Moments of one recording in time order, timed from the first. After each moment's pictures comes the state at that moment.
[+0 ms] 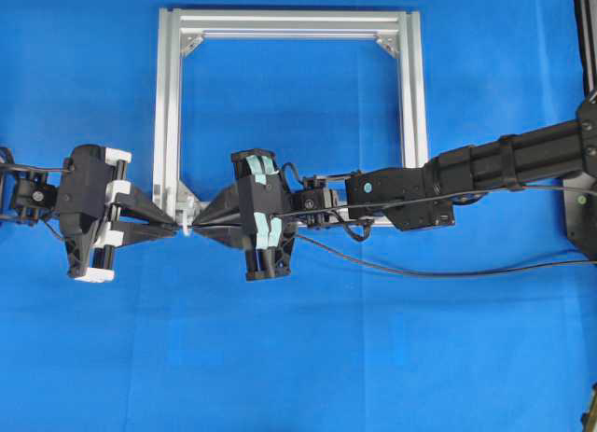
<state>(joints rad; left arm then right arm) -0.17 -0.11 1.24 -0.09 -0.63 -0.04 0.05 0.46 0.36 -0.06 -0.45 0.12</state>
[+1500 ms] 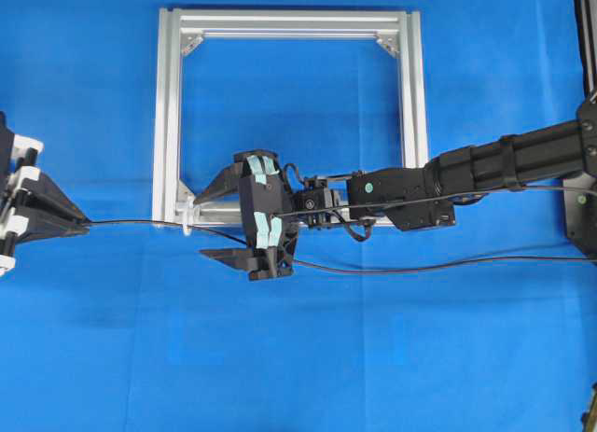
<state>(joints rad) -0.20 -0.87 1.41 -0.08 0.02 -0.21 0.05 0.46 0.37 -0.05 -0.42 0.12</state>
